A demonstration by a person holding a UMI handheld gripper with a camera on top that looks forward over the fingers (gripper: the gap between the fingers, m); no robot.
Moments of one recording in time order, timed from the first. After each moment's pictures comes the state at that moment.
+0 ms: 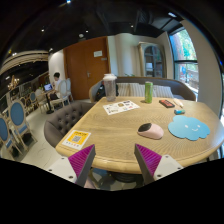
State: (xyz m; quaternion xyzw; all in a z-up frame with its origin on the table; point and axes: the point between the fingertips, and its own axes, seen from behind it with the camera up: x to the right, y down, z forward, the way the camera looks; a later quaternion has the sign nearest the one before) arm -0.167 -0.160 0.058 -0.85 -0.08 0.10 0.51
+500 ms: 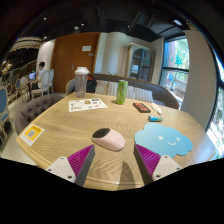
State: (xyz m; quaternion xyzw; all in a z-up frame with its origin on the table) arm -0.033 -0.079 0.029 -0.85 -0.07 -0.03 0.52
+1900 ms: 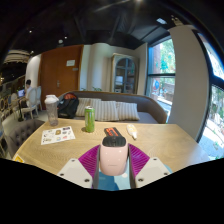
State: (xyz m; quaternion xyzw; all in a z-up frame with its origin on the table) arm 0.114 0.028 0.137 -0.82 -0.01 -0.04 0.58
